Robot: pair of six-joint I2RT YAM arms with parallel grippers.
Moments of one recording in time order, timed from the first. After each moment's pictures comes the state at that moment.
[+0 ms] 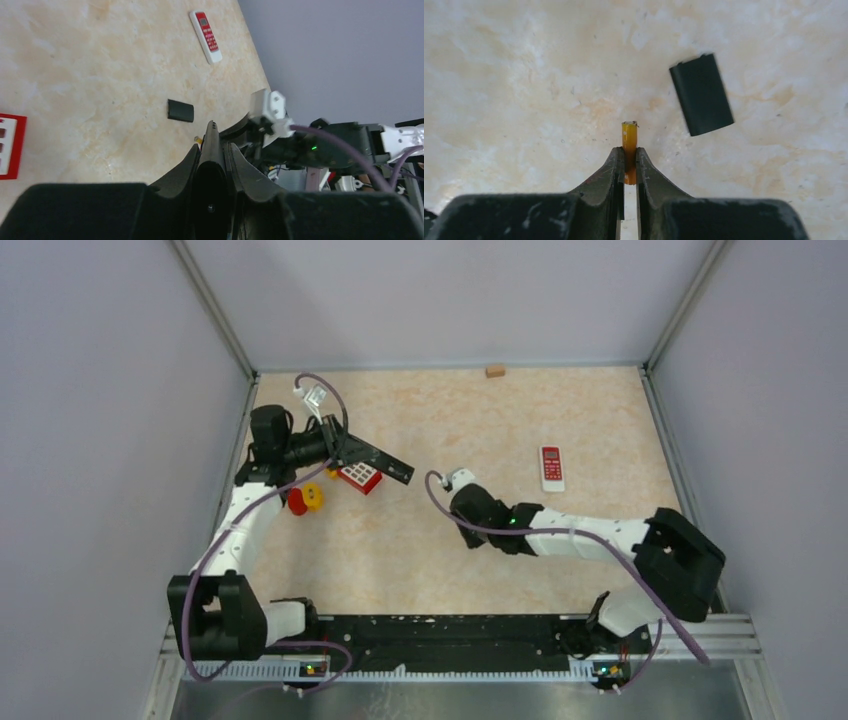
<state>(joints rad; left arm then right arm) 0.02 1.22 0.93 -0.12 1.00 -0.53 1.01 1.51 0.81 -0.23 0.28 0.31</state>
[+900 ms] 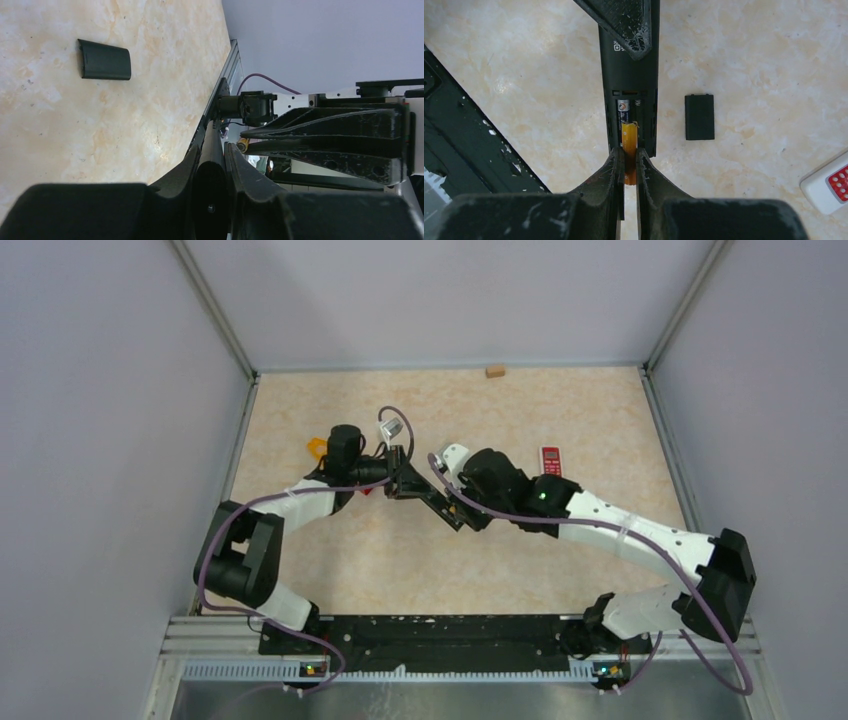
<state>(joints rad) -0.33 1.54 0.78 0.32 1.08 -0.88 0.98 1.30 1.11 -0.57 0.06 0.05</state>
